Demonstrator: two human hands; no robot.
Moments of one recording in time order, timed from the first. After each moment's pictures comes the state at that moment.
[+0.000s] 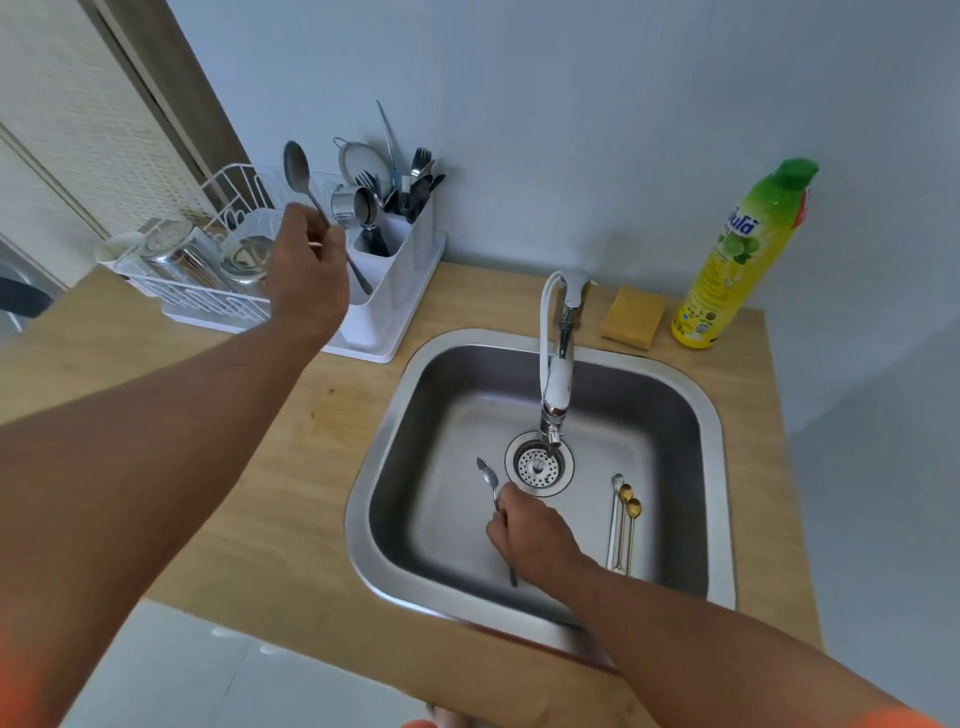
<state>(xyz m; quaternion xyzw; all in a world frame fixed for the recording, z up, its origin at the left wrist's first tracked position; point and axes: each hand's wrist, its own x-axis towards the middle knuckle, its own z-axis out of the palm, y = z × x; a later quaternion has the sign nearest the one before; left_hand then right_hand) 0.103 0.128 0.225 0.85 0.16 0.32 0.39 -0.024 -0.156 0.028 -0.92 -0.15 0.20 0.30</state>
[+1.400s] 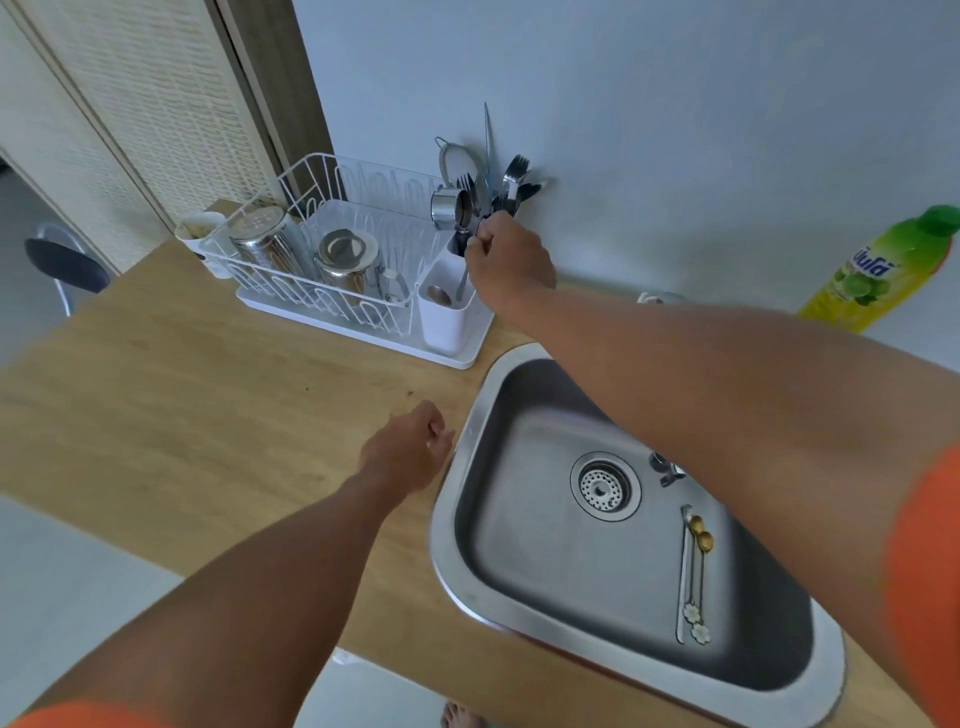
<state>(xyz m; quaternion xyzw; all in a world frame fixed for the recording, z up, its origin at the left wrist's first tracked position) -0.007 0.167 0.067 0.95 0.14 0.00 0.29 0.169 0.055 0.219 -0.92 -0.13 -0.04 0.36</state>
